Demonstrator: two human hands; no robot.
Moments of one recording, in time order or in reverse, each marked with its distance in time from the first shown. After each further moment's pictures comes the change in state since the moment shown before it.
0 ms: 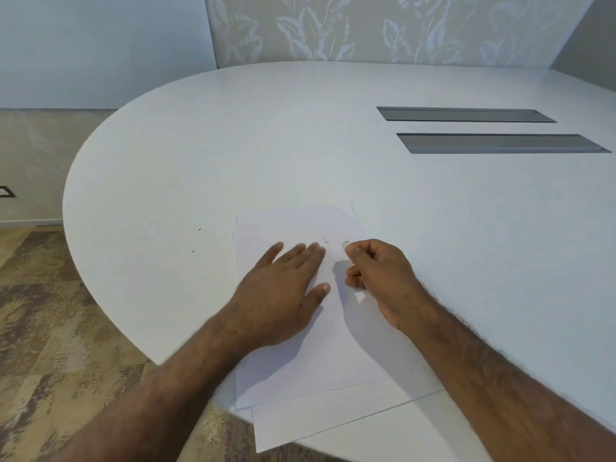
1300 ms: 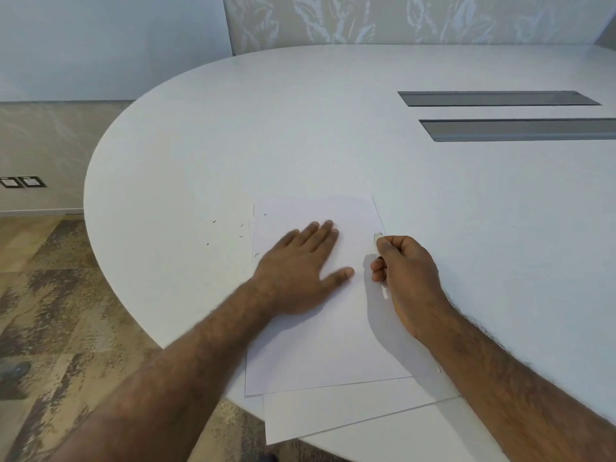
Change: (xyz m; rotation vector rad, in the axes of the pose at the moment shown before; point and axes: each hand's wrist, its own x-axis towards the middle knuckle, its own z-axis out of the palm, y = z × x) left_hand 0.040 -0.025 0.023 0.059 -0.073 -0.062; right_hand 0.004 0.013 0.002 0.072 0.148 -0.028
